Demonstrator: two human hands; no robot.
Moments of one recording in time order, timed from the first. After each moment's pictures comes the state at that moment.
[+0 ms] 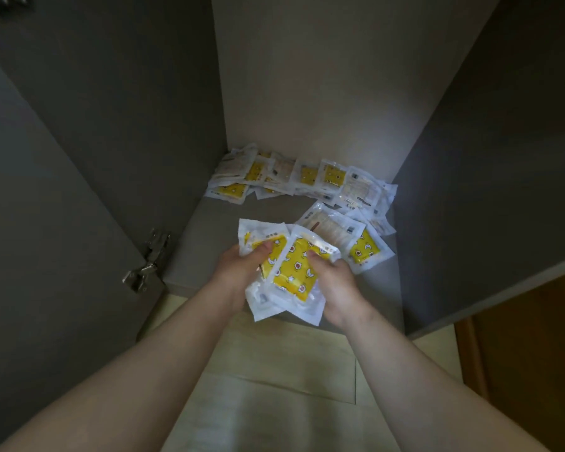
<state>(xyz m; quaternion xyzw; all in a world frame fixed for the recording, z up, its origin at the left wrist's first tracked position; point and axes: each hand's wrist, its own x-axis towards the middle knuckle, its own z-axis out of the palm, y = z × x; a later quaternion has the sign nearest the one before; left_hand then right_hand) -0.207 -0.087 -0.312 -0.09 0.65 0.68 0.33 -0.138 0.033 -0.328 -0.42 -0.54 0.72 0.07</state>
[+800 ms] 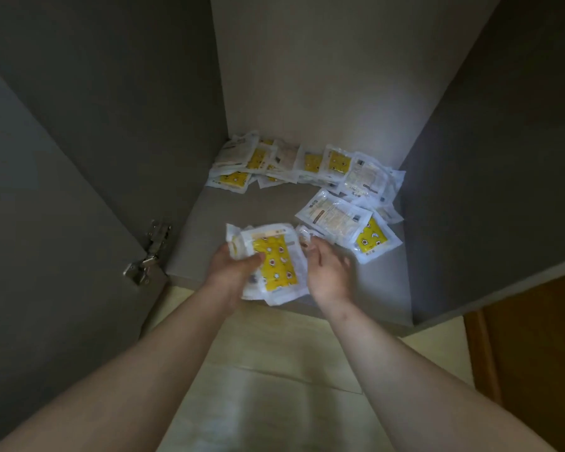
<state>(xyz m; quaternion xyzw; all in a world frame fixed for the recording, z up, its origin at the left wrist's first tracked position) -0.205 -0.099 -0.335 -0.08 0.67 0.69 0.26 -0.139 0.023 -0.338 -0.37 -0.84 0.38 0.06</state>
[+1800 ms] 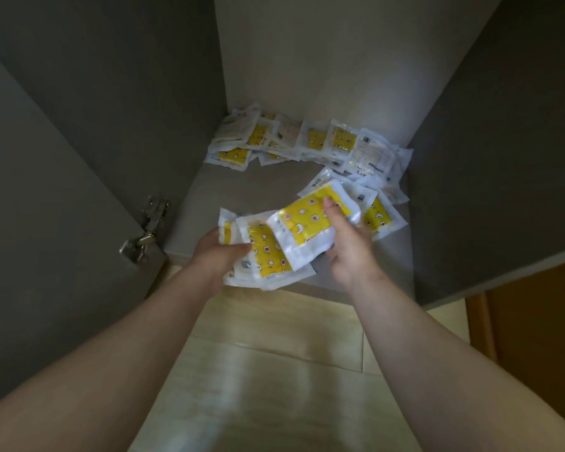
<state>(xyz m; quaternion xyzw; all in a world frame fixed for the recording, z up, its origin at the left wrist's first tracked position) -0.218 -0.124 -0.350 -0.08 0.70 0.65 0.30 -0.147 0.034 -0.320 -0.40 -0.43 0.79 0.17</state>
